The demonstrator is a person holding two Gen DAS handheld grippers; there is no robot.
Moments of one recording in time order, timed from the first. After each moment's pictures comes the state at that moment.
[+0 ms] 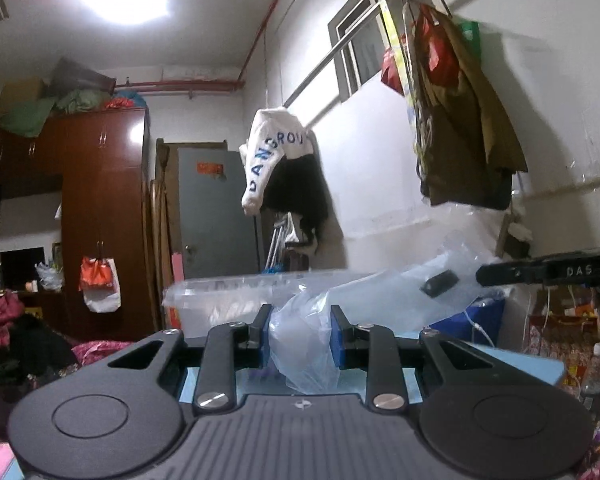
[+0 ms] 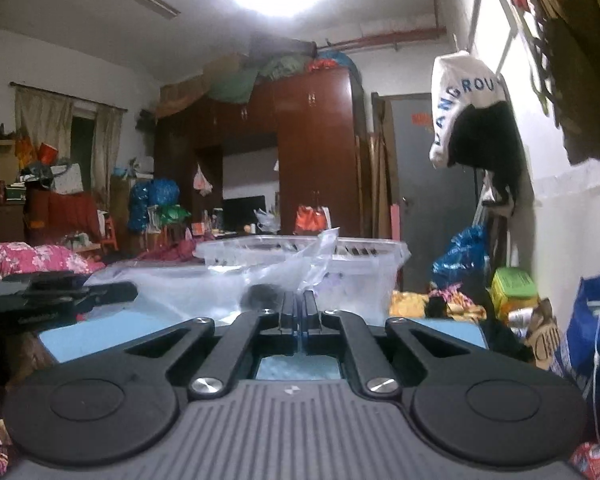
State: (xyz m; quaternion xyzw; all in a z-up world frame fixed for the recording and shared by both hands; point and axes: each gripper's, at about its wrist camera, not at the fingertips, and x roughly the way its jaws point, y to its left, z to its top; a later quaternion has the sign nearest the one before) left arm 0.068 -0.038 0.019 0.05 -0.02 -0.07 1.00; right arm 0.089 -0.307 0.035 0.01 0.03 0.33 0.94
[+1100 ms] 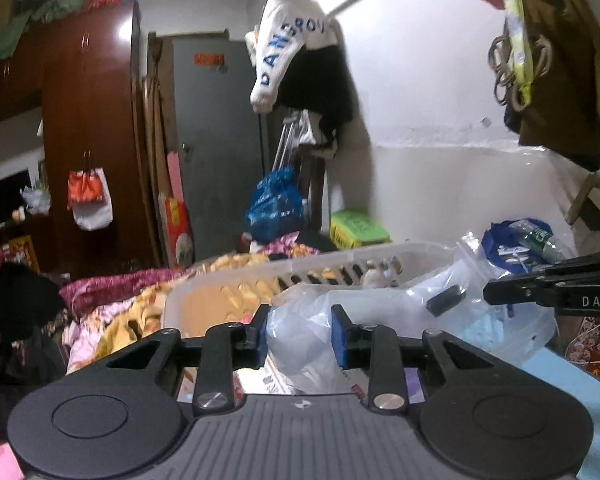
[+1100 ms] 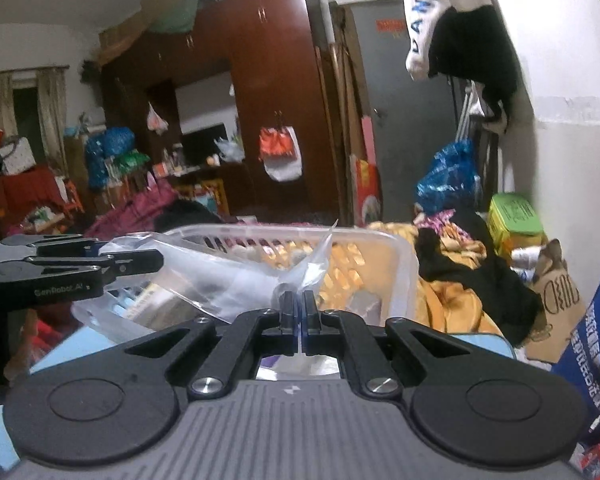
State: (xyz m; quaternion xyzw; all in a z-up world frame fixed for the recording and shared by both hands) left arm 0.286 0.005 0.084 0.04 0.17 -0.06 0.98; right arm 0.241 -0.249 0.059 0.02 0.19 0.27 0.94
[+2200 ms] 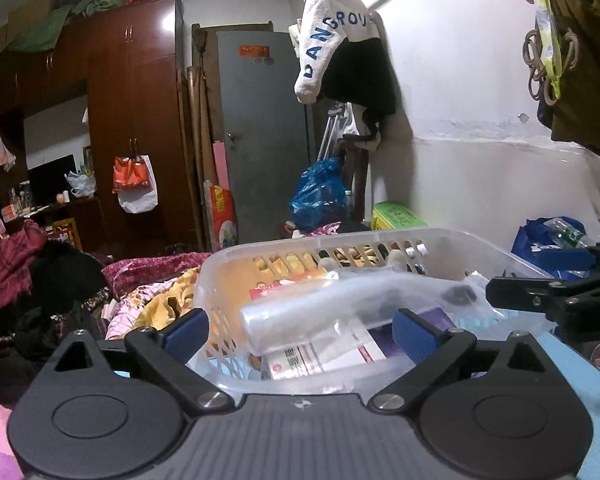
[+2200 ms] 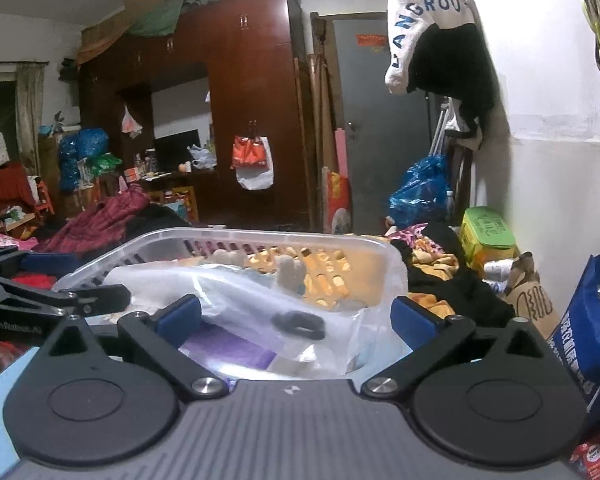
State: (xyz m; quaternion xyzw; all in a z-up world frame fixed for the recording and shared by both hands) left arm 0.255 -0.011 0.085 0.04 0.18 0.02 0.98; right arm 0.230 -0.229 0.077 0.00 0.16 0.23 0.96
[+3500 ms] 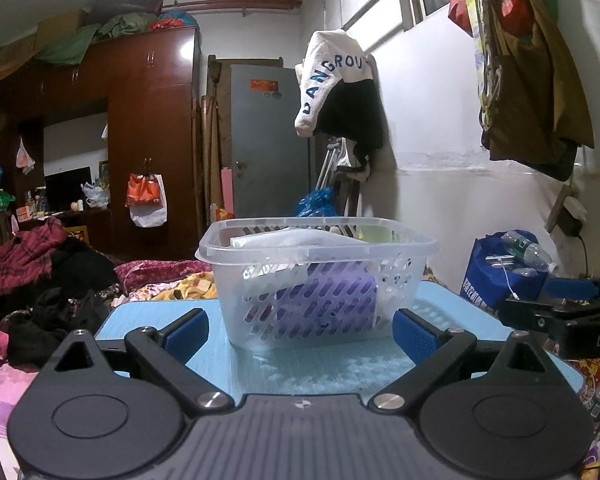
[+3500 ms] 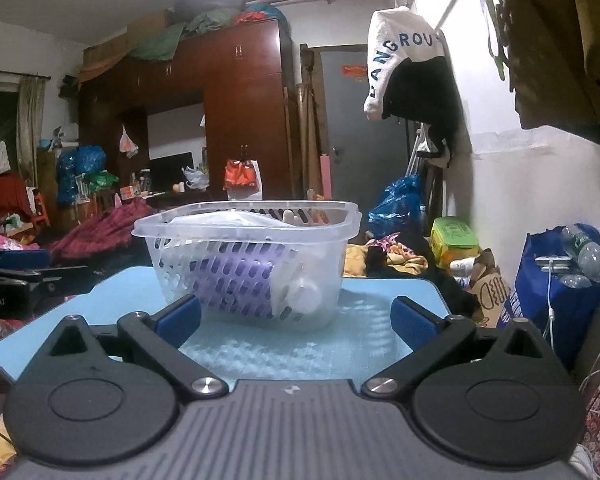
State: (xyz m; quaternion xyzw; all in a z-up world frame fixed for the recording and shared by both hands) left arm 0.088 -0.050 0.060 0.01 0.12 0.02 0.99; right arm 0.092 -0.266 0.038 0.01 0.12 0.21 0.97
